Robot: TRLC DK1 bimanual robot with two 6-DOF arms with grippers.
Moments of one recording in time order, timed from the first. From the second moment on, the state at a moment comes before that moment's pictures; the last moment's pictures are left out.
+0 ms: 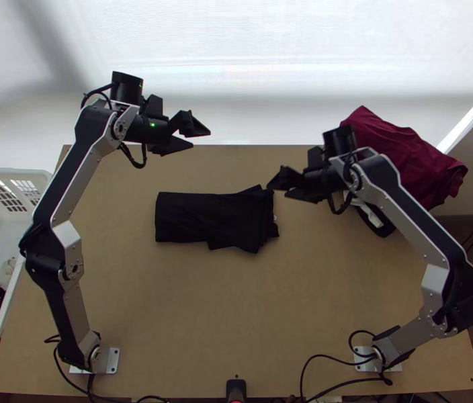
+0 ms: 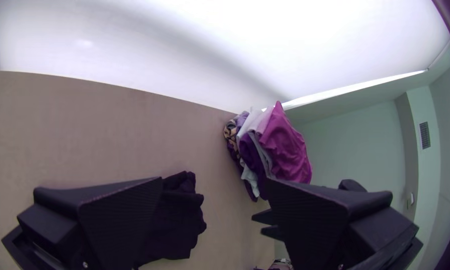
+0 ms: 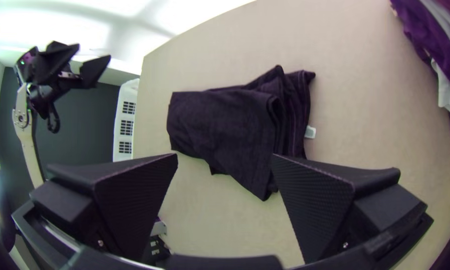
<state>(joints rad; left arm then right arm) -0.25 2.02 2.22 -0.91 0.66 -0.57 0.40 1.68 1.53 -0.76 -0.53 0.57</state>
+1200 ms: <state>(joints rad) -0.09 1.91 2.22 -0.92 0.65 -0.57 0.42 1.95 1.38 -0.51 -0.49 0.37</state>
